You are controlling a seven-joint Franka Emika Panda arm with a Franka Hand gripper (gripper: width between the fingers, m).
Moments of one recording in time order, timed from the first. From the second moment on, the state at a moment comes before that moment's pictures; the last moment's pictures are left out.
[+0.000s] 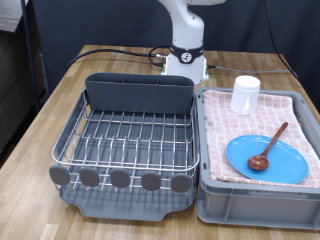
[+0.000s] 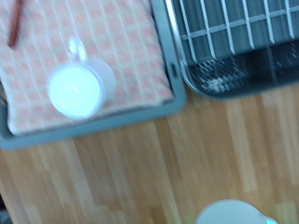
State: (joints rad) arm 0.03 -0.68 0.04 -2.34 0.06 1.68 1.08
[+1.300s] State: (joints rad) arm 0.05 -0.33 0.26 -2.17 0.06 1.92 1.40
